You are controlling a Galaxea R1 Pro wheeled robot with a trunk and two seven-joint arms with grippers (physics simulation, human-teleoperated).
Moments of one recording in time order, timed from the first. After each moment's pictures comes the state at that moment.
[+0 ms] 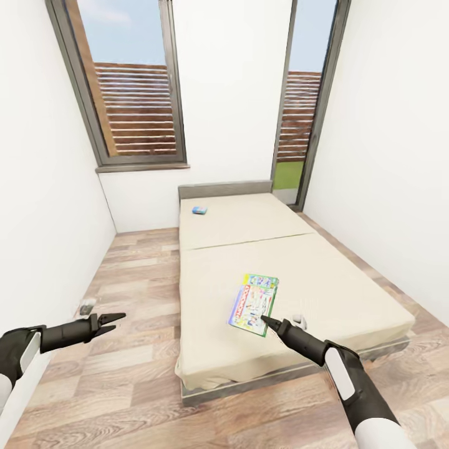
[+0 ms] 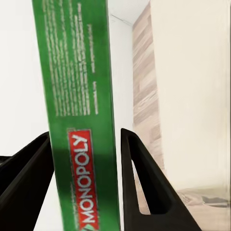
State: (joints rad) left arm -0.76 0.42 0.35 -0.46 0.00 0.72 -1.21; right arm -0.51 0.00 -0.24 -0.87 -0.48 0.67 0.73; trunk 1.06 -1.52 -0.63
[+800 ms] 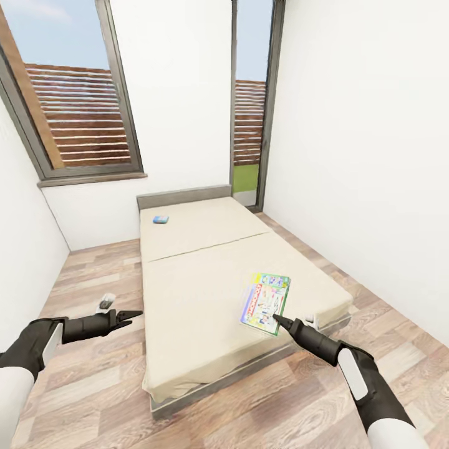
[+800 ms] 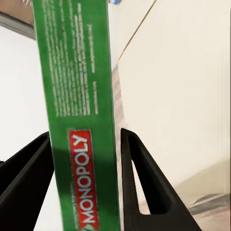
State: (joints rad) left arm -0.76 0.34 0.29 -0.56 -0.01 0.74 -1.19; right arm -0.51 -0.05 -0.28 -0.87 -0.48 0.67 0.74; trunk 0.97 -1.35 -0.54
